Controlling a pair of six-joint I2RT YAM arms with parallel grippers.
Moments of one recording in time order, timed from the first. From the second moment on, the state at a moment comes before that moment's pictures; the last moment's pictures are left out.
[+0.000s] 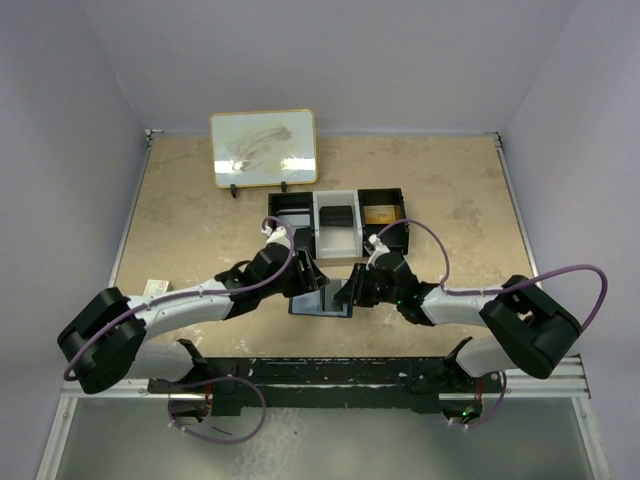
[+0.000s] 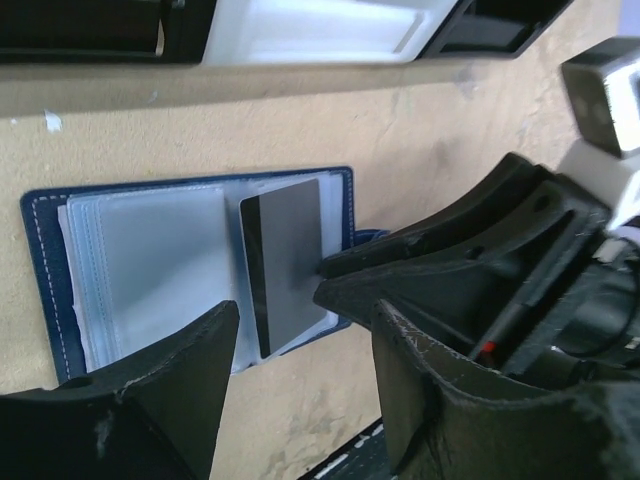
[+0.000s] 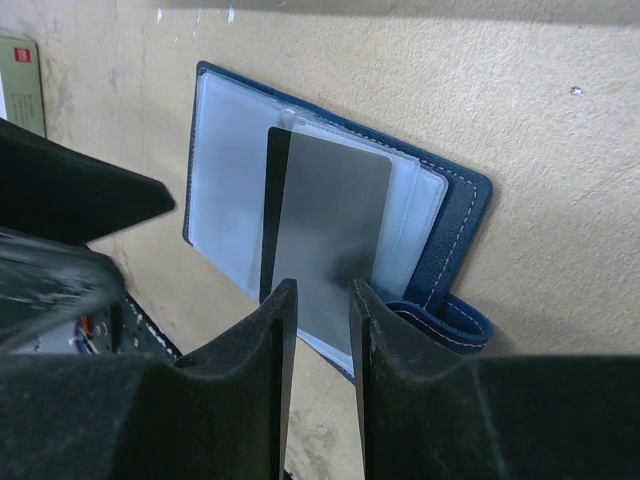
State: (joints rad) left arm -0.85 1.29 0.57 0.10 -0.03 -0.99; right arm 0.73 1.41 0.37 0.40 -0.20 0.82
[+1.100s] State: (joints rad) left arm -0.91 1.48 0.41 0.45 -0.11 -1.12; right arm 0.73 1.44 0.30 0.56 -0.17 0.92
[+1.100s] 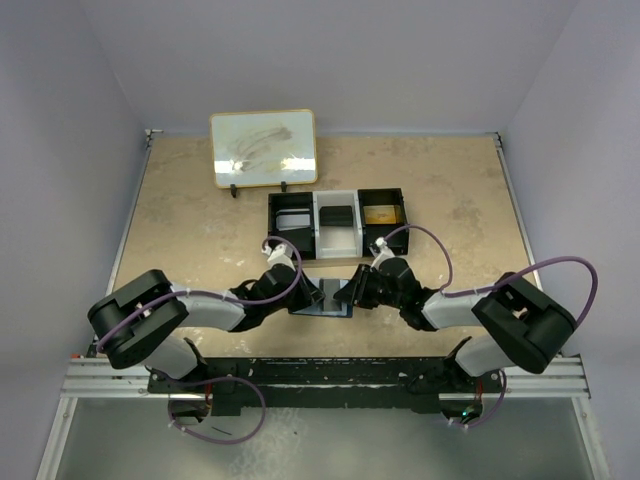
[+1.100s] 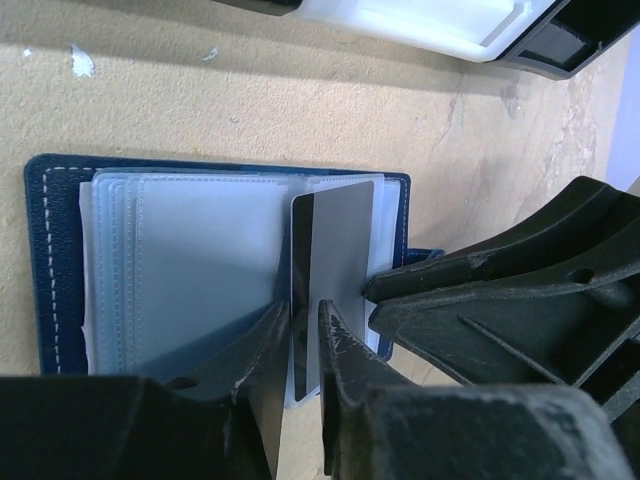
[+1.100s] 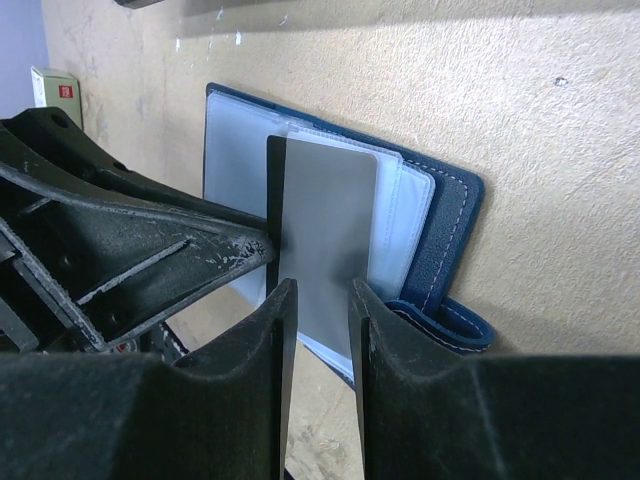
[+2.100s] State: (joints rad) left arm -0.91 1.37 0.38 0.36 -0.14 -1.10; right arm 0.73 1.45 0.30 0.56 -0.17 0.94
